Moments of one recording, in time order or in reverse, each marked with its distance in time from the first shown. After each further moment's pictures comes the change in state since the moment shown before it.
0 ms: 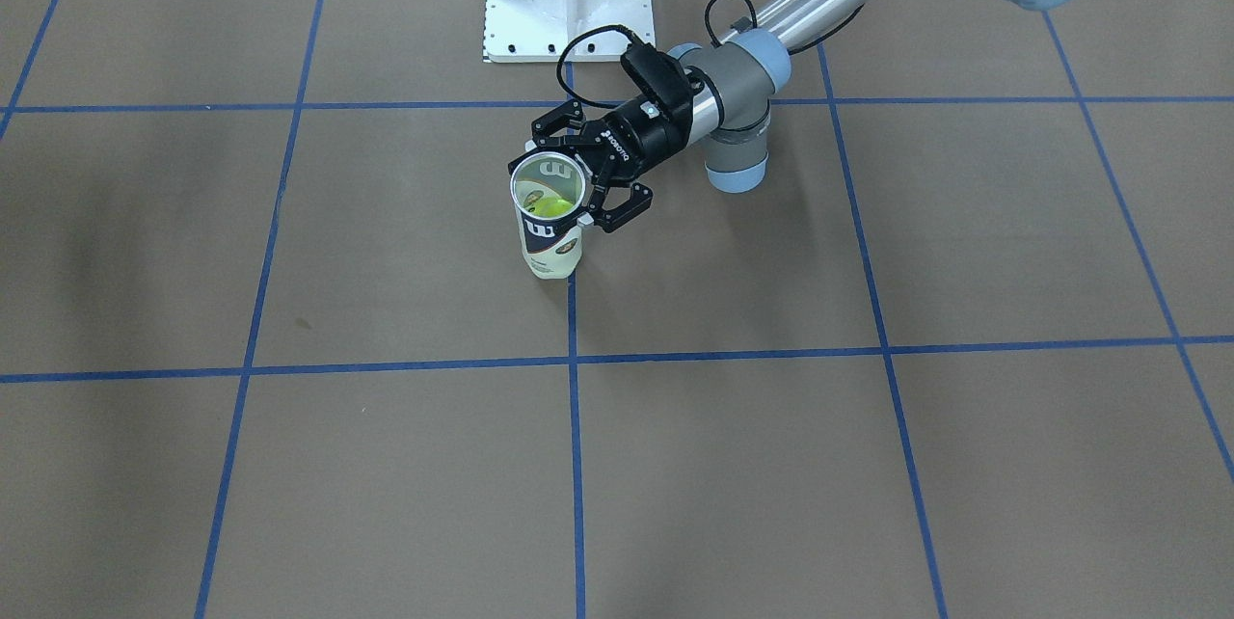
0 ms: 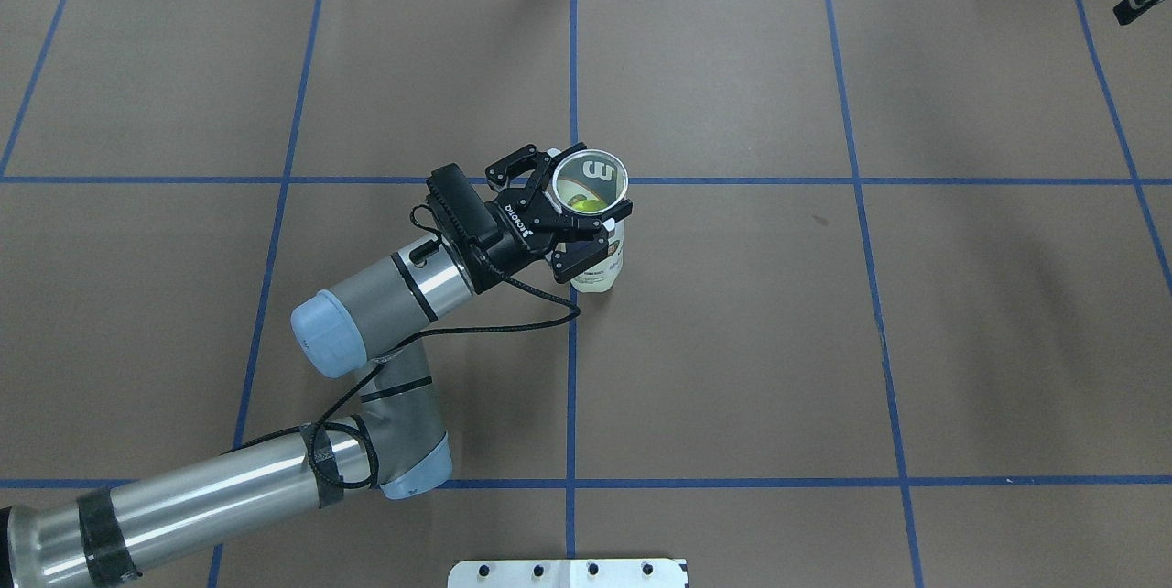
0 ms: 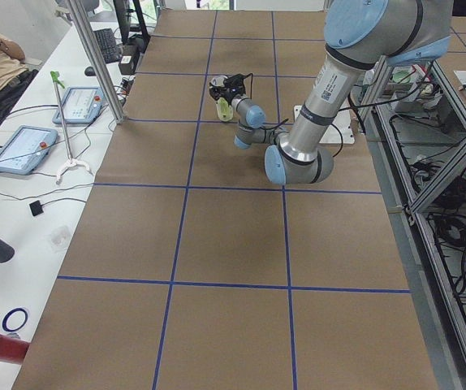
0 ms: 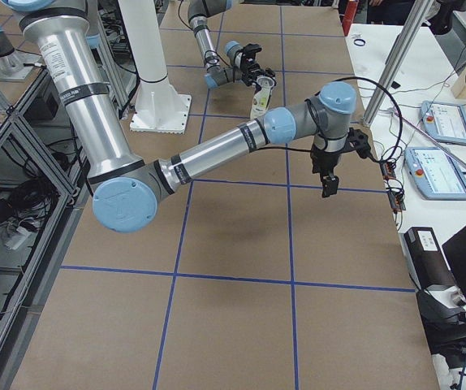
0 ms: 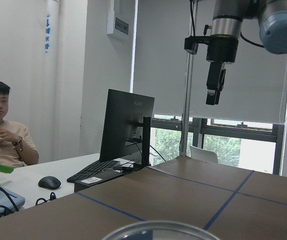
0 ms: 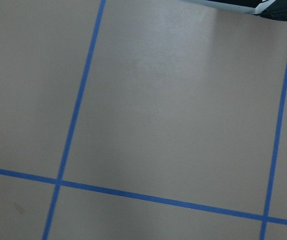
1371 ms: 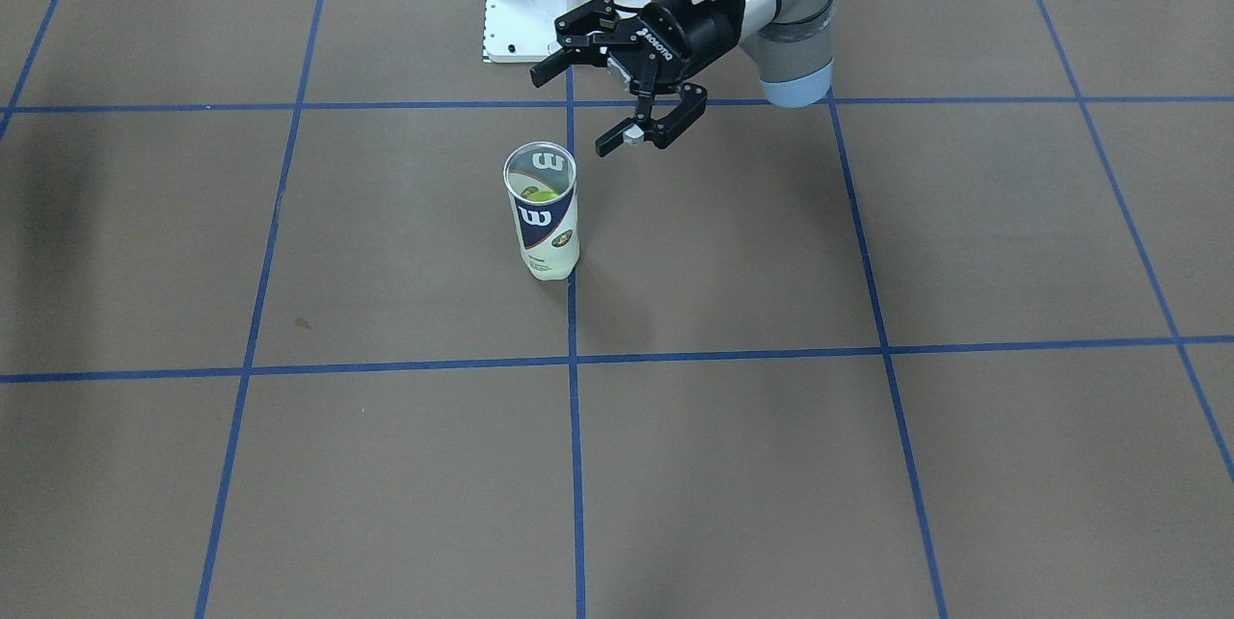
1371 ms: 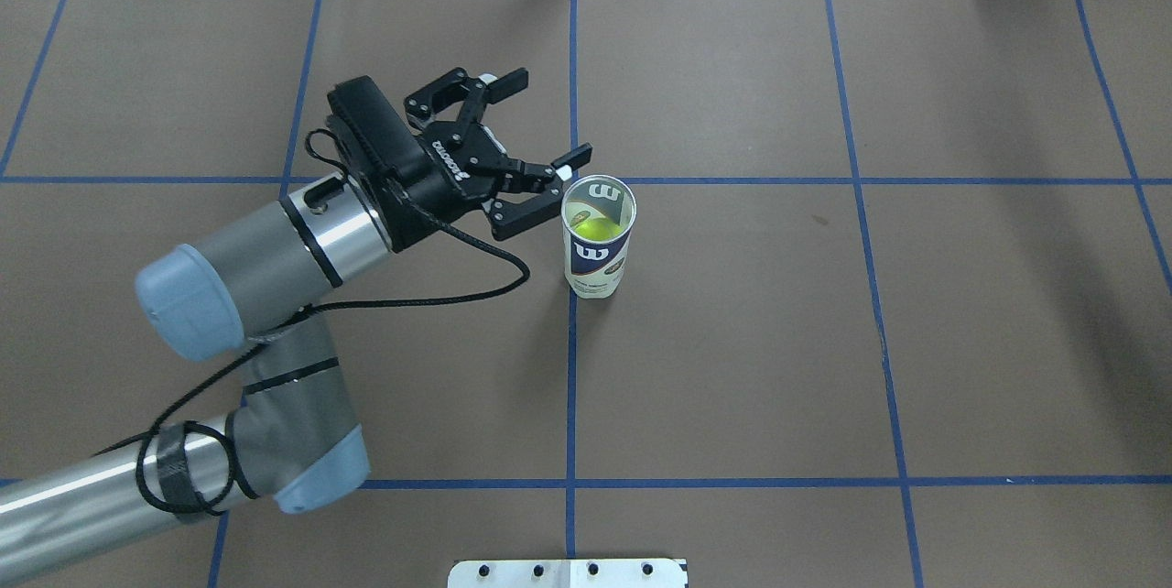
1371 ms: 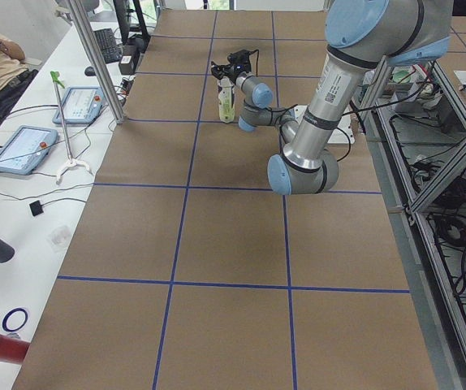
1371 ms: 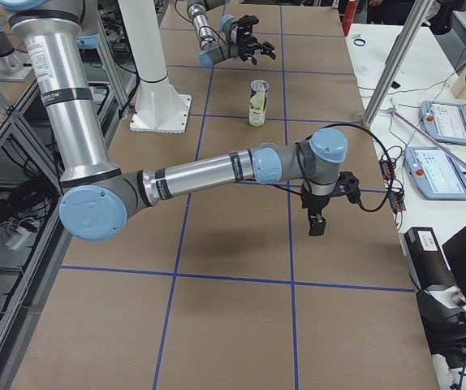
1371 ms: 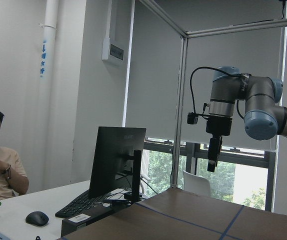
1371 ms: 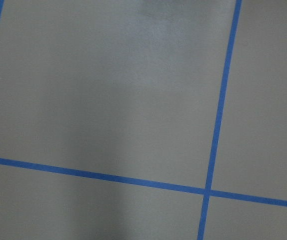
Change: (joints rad) left arm -0.099 0.228 -0.561 0.502 -0.055 0.000; right arm 0.079 -0.172 -0.051 0.058 0.013 -0.068
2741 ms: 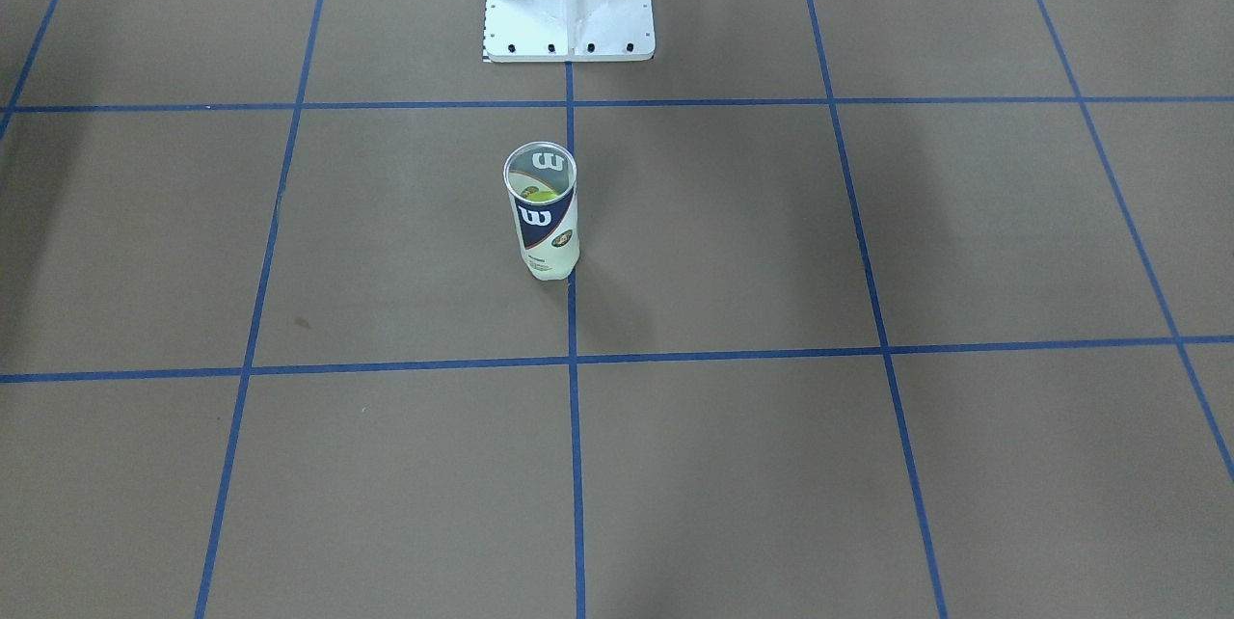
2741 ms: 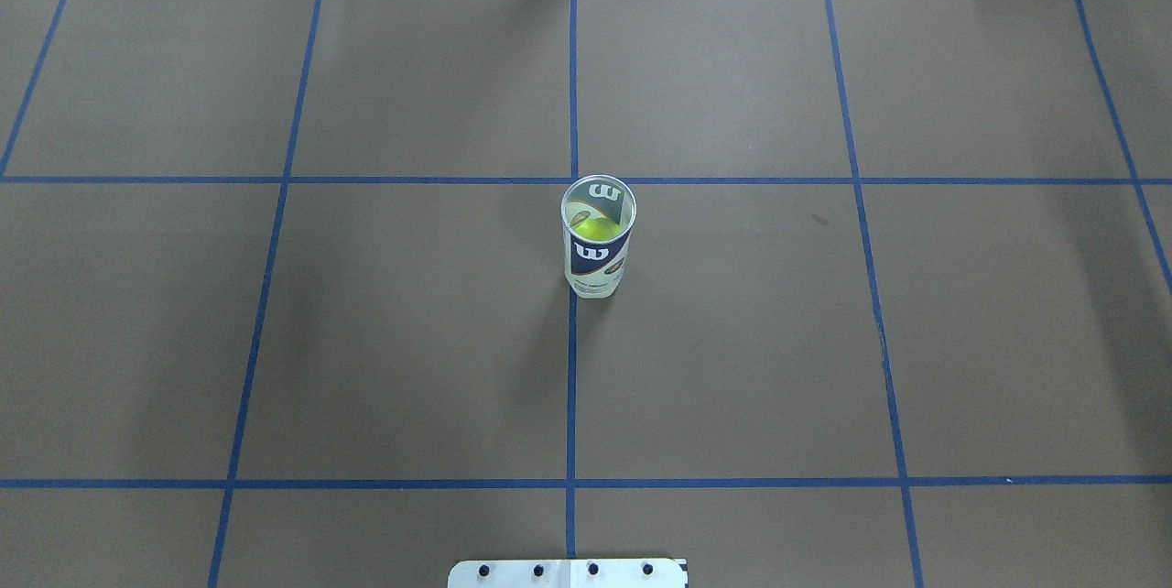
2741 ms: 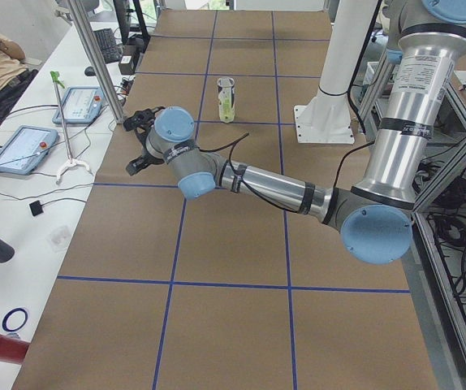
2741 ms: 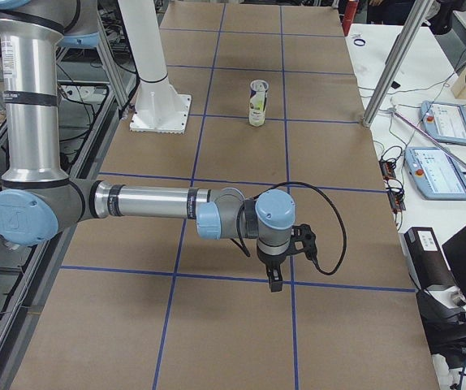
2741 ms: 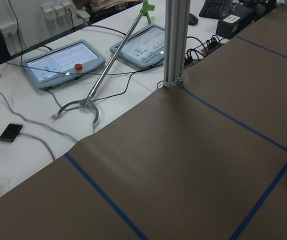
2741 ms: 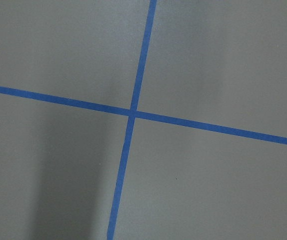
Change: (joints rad) left arm -0.998 0.307 0.136 0.739 -1.049 0.382; right arm 0.080 -0.204 0.000 0.164 0.001 -0.137
